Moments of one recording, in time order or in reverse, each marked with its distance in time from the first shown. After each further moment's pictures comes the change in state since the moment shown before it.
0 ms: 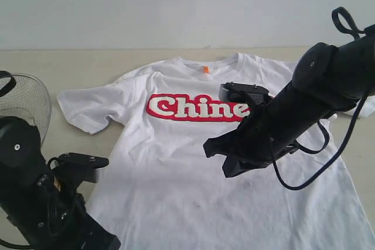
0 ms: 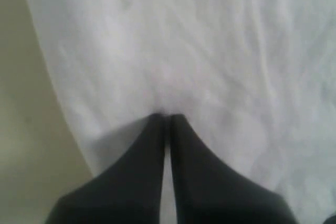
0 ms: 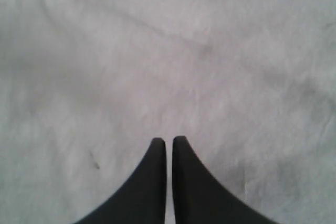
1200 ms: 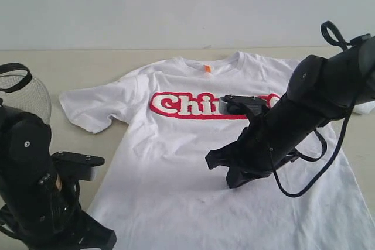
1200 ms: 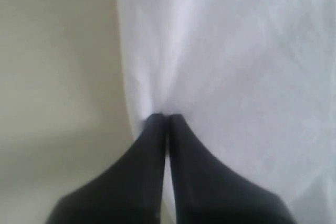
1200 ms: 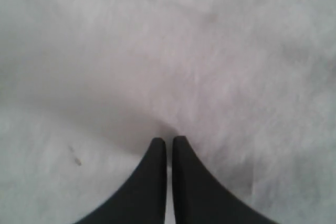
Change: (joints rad) left arm 0.000 0.033 -0.050 0.184 0.096 -0.247; right arm -0.001 0.059 -0.002 -0.023 -0.006 -0.010
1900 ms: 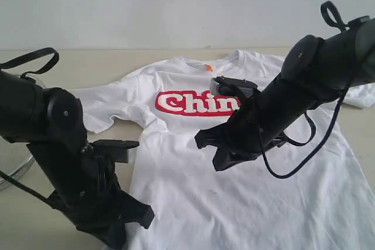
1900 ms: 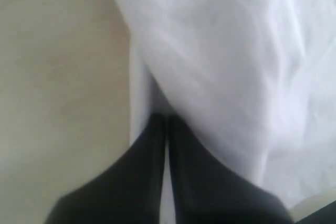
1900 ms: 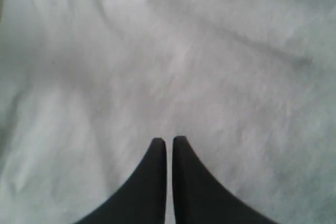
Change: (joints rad) left arm 0.002 0.135 -0.158 -0.268 0.024 0.295; right arm 0.000 -0.002 -0.091 0.055 0.070 -0.021
